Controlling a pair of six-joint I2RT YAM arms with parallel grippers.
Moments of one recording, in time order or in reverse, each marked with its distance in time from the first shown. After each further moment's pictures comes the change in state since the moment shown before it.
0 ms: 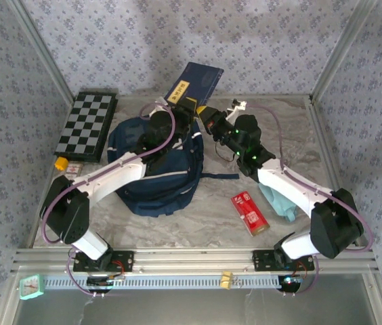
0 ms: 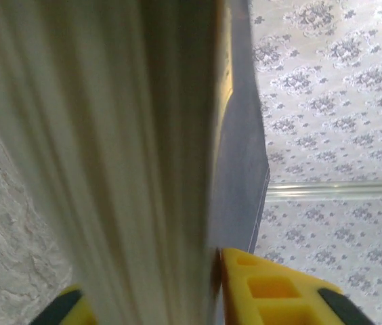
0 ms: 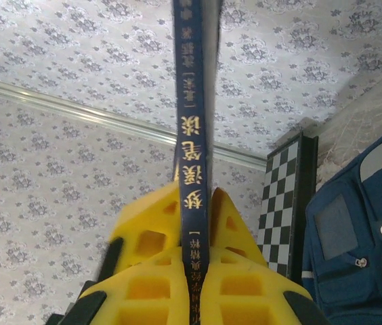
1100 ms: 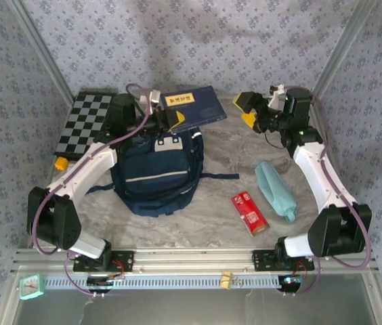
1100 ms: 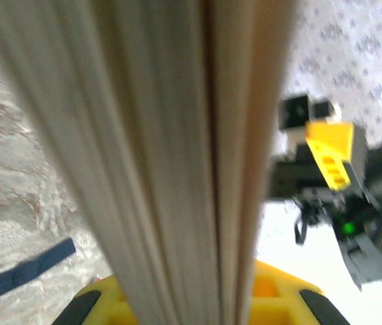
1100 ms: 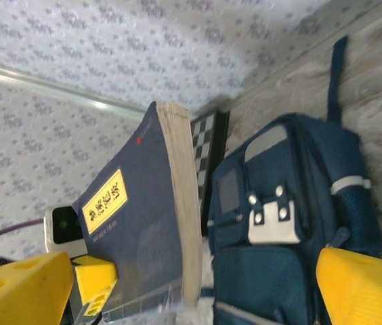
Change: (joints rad) left arm 0.335 -0.101 0.042 -0.406 1.007 0.581; right arm -0.483 -0.019 0.242 -0.646 -0.634 -0.339
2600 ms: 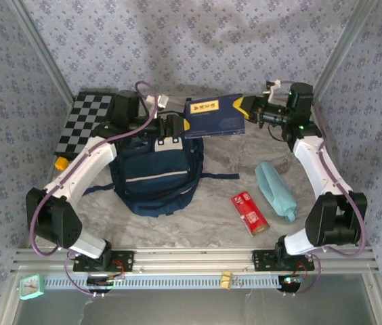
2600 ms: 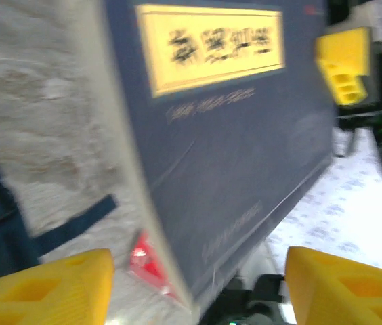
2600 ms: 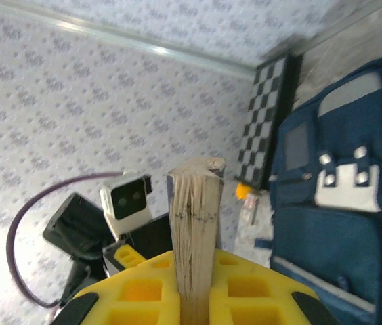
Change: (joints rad) left arm -0.029 0.010 0.139 -0.426 -0.029 0.375; right arm -0.059 0.050 0.010 0.140 -0.256 0.119
